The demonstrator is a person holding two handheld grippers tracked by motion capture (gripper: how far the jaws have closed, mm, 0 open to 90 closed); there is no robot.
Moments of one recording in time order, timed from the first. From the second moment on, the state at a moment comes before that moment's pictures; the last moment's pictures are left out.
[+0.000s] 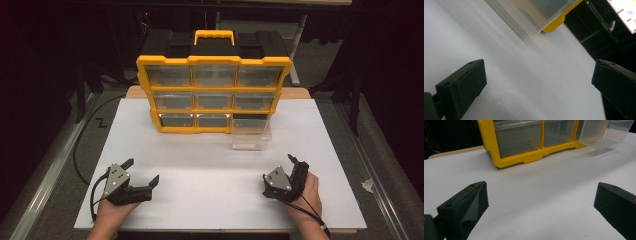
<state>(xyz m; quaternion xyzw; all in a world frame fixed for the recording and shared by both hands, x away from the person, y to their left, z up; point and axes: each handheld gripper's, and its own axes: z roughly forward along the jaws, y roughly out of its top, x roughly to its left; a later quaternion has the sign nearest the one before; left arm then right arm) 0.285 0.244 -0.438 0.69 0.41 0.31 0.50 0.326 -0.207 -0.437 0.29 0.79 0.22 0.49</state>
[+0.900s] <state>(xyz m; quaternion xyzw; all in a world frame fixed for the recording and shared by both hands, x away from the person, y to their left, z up) 0.287 0.244 -0.438 0.69 0.42 0.31 0.51 0.304 -0.259 -0.425 0.41 0.70 0.47 0.34</state>
